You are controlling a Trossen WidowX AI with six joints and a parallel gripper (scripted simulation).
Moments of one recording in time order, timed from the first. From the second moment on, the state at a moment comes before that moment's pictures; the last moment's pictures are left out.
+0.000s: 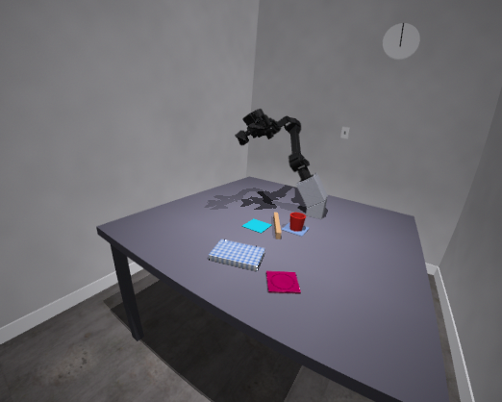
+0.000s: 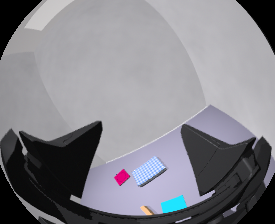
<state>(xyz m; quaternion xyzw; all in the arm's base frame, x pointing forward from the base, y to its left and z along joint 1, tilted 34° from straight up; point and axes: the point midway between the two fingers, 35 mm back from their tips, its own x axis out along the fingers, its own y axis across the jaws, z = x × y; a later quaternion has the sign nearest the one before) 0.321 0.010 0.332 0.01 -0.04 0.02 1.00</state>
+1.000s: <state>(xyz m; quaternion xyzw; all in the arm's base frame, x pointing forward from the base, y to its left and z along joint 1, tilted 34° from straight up) 0.341 0.023 0.278 -0.06 0.06 0.02 1.00</state>
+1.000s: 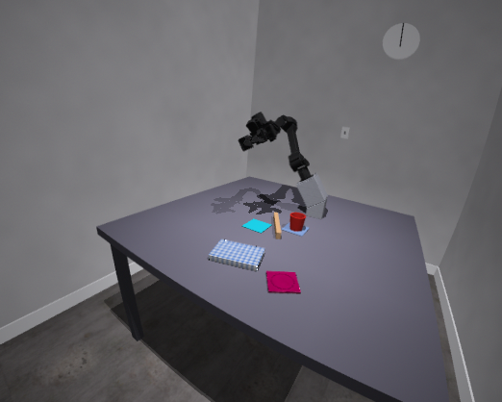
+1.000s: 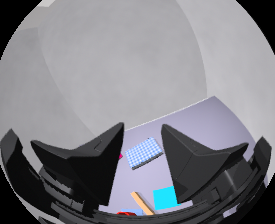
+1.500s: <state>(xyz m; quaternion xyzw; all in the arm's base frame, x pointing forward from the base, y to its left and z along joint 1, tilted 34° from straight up) 0.354 0.038 0.212 -0.15 0.18 0.04 0.97</state>
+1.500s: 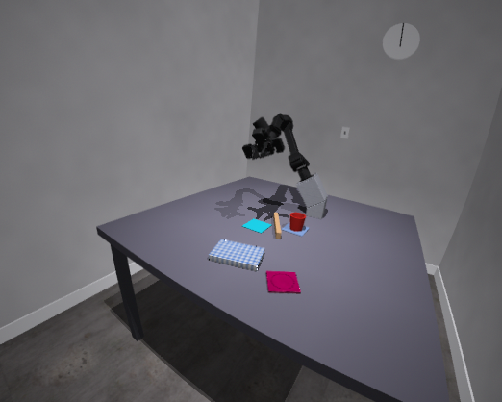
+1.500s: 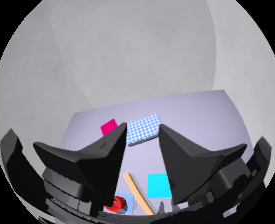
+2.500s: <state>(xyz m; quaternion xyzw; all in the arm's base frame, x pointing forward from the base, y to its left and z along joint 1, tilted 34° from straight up) 0.340 0.061 0.088 -0.34 0.37 0.11 0.85</state>
